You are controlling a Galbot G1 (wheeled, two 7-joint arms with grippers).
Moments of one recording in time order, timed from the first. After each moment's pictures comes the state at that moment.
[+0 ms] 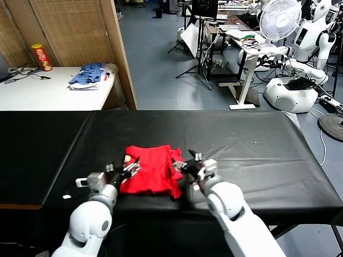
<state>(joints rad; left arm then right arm) 1.28 -1.30 -0.43 -2.09 -0.48 0.58 -0.27 -0.98 1.29 0.07 1.84 0.32 -0.59 0.03</state>
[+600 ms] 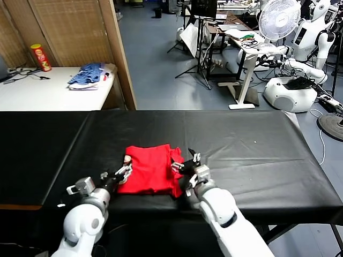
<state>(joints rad) 1.30 -1.35 -0.54 -2.00 -0.72 0.53 -0.25 -1.03 1.32 0.10 1.88 0.24 -0.48 0.10</state>
